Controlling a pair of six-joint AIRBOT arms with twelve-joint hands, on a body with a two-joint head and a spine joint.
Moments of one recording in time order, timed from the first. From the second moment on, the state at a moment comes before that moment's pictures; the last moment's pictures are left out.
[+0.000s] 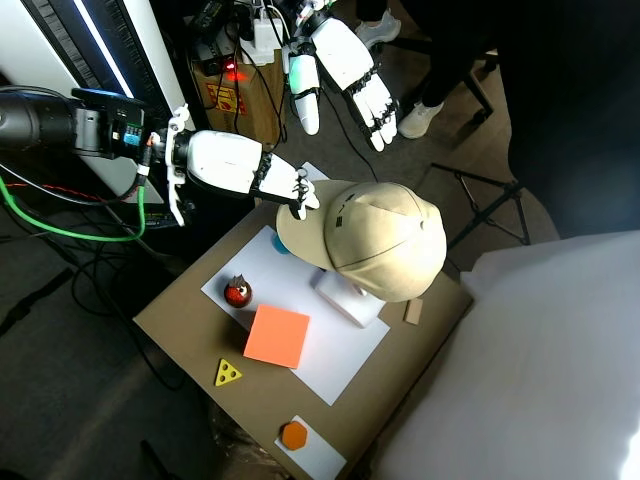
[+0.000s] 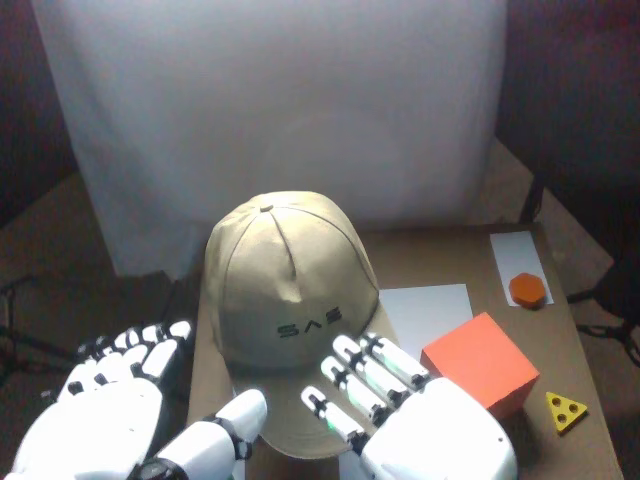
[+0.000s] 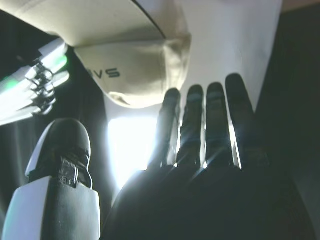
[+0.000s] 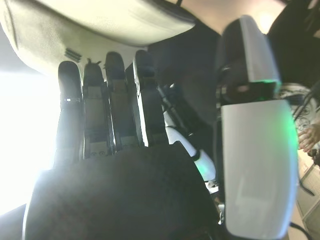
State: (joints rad) left arm 1.15 -1.21 0.65 -1.09 -1.45 1.43; right arm -0.91 -1.56 0.95 0.57 1.12 -2.10
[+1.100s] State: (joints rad) left arm 0.81 -1.13 0.40 -1.41 -1.48 1.81; right arm -0.57 -1.14 0.94 1.09 0.38 -2.00
